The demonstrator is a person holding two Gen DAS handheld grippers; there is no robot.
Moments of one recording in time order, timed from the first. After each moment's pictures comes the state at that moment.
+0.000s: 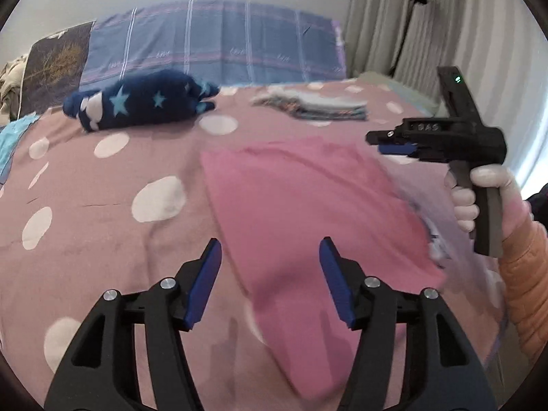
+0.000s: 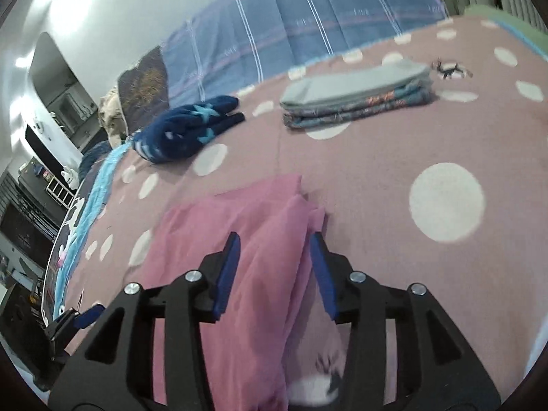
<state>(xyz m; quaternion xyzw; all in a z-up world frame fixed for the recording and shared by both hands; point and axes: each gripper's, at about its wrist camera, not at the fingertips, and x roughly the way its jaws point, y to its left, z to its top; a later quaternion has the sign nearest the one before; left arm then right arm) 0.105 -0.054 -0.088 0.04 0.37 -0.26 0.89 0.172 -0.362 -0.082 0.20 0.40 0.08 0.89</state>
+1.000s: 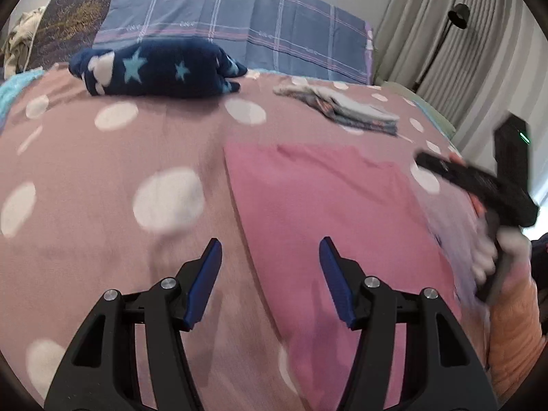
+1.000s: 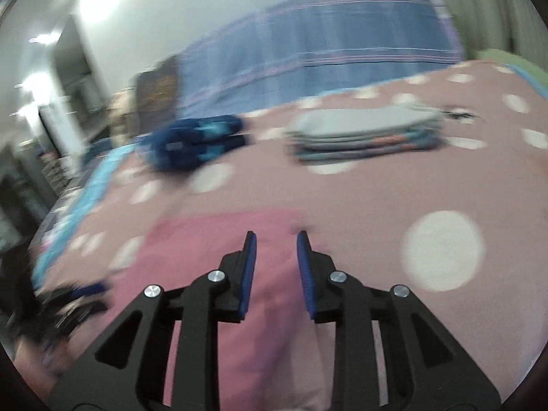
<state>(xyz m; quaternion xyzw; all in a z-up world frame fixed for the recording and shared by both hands) 0.157 -0.040 -0.095 -0.03 0.40 -0.24 0.89 0.157 -0.348 -0.078 0.14 0.32 0.14 0.92</state>
